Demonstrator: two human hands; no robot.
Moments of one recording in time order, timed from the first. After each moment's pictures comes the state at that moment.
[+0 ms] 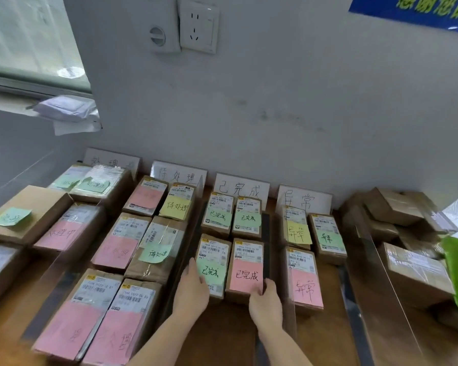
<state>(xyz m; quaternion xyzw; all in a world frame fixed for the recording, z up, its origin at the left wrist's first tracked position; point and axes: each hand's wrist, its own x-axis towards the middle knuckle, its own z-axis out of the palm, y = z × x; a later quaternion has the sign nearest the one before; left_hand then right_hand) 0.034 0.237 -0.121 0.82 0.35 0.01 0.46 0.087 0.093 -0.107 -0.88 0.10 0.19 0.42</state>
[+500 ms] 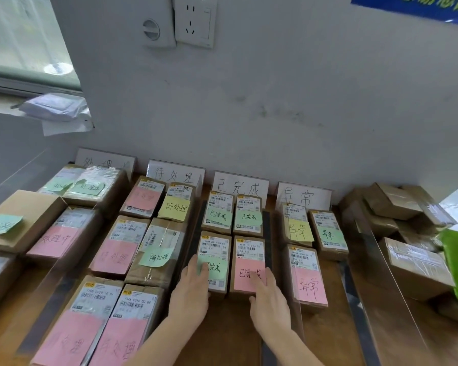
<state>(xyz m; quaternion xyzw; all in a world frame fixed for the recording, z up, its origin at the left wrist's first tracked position) 0.028 0.250 -0.116 0.96 0.20 -0.04 0.20 0.087 0.090 -0.104 -0.97 -0.14 0.14 0.14</state>
